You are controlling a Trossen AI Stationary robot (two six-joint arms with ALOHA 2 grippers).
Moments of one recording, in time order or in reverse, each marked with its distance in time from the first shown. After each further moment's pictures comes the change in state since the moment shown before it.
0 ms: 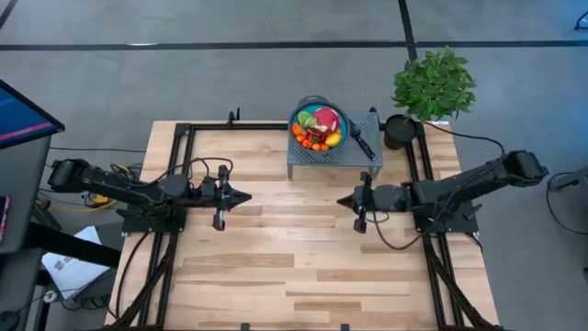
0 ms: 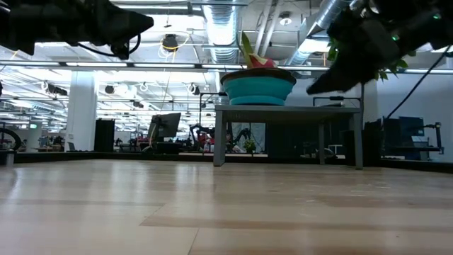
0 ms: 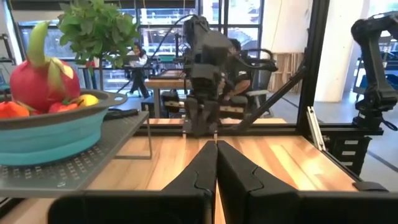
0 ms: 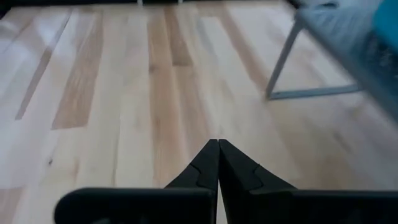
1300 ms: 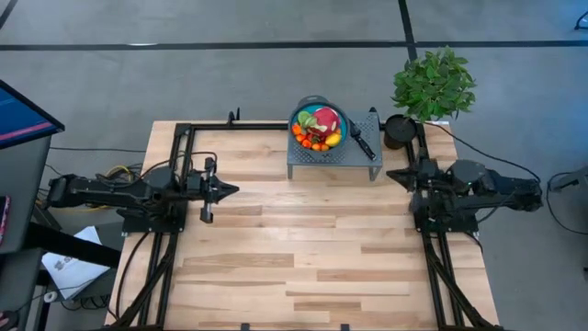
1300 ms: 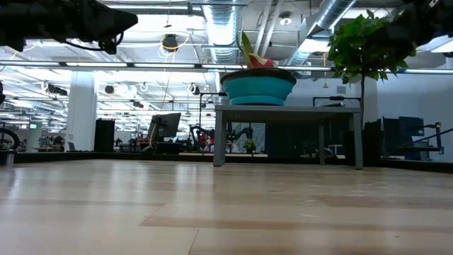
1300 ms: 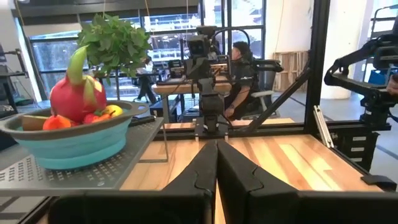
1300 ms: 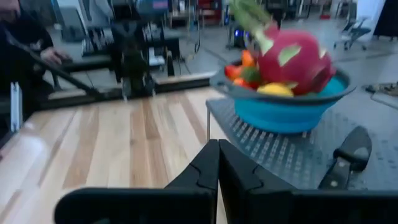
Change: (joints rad) left arm 0.115 -0.321 0.002 -0.311 0.098 0.049; right arm -0.125 -0.958 0.000 -0.587 0.008 -0.077
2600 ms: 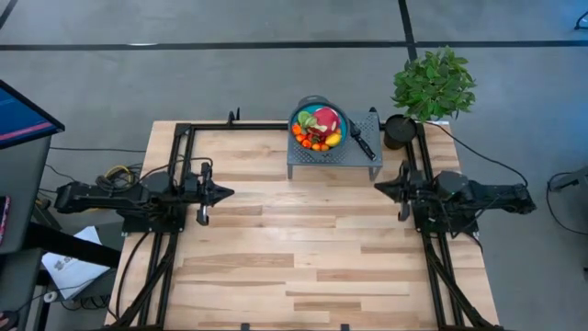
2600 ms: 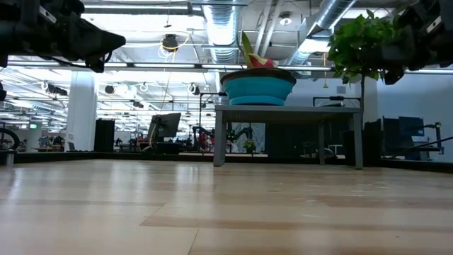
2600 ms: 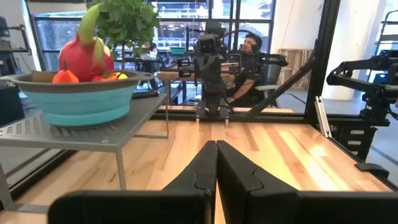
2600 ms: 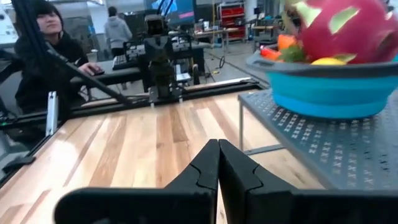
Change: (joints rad) left arm 0.000 -0.215 -0.112 -0.150 -0.028 -0.072; right arm 0.001 -0.121 -0.289 0.287 -0.100 0.034
